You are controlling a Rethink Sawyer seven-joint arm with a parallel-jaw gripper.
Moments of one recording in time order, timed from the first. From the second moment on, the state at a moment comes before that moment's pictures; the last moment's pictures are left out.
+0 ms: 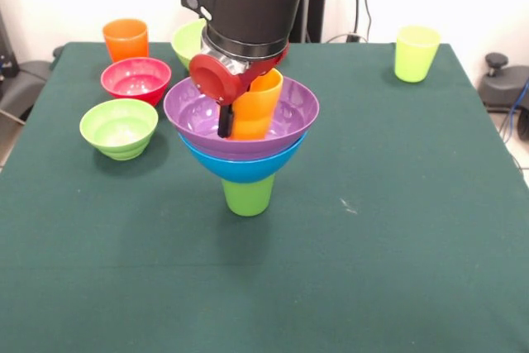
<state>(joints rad) -0.34 -0.55 0.19 1.23 -0.37 0.98 0.74</state>
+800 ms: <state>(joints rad) -0.29 -0.53 0.19 1.22 -0.37 0.98 0.74</state>
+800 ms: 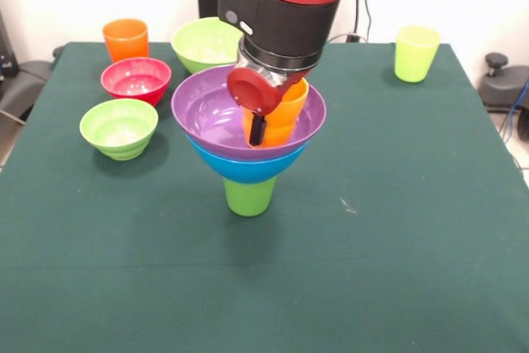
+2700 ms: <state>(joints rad) -0.03 -0.40 0.01 1.01 -0.37 1.19 0.74</state>
